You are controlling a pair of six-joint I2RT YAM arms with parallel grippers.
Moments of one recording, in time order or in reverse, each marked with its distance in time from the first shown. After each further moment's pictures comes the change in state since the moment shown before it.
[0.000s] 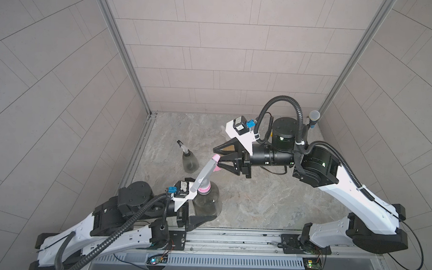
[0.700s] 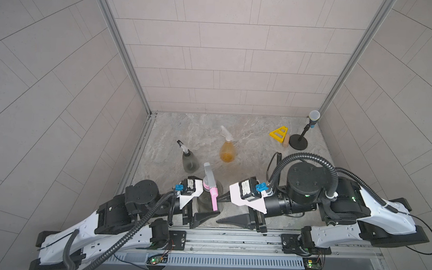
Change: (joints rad) left arm 0.000 0.035 0.003 -0.007 -0.048 0.011; right arm 0.428 -0.134 -0.101 -0.096 0.296 -0.157
